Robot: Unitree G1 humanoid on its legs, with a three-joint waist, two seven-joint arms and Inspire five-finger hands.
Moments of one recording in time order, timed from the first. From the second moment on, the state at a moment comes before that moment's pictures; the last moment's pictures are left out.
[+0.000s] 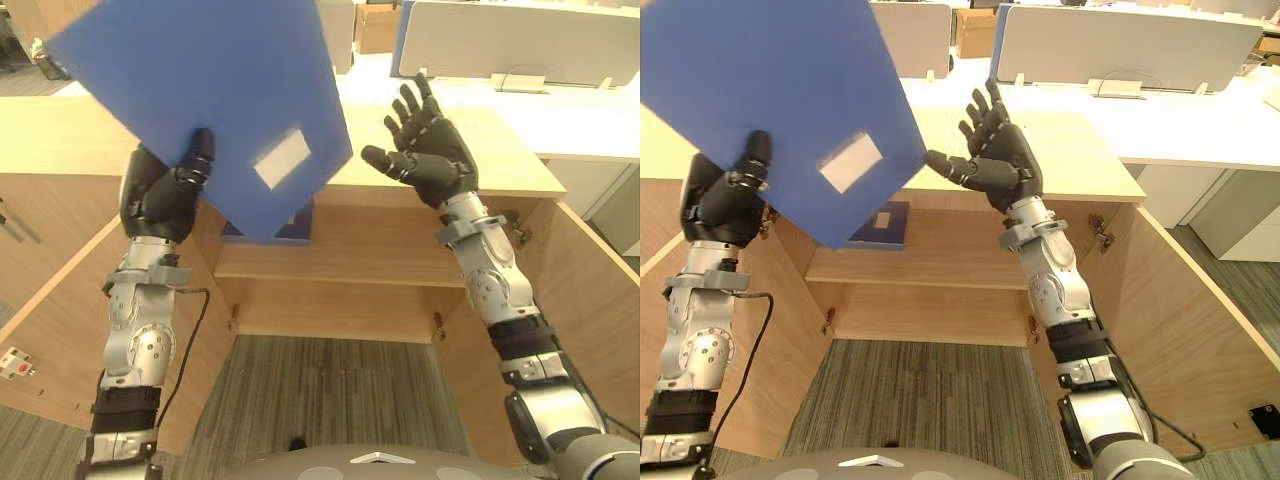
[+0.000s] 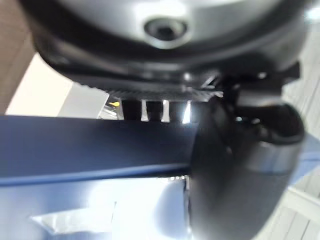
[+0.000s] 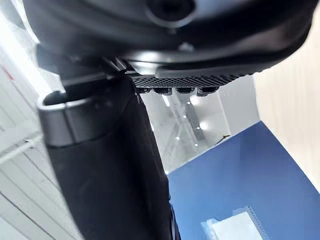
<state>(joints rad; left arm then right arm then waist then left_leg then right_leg) -0.14 0.43 0.13 -0.03 -0.87 -0.19 -0.25 -0.52 -0.38 0.15 0.24 0.75 -0.10 0.25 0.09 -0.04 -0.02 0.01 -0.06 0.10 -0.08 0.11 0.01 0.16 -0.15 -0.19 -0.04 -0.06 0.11</state>
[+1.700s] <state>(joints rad) 0.04 0.58 -0.28 0.10 -1.05 -0.11 -0.54 -0.56 -0.62 0.60 0.39 0.80 -0.02 0.41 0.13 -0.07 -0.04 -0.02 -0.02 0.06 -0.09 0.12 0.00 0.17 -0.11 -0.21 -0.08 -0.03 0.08</state>
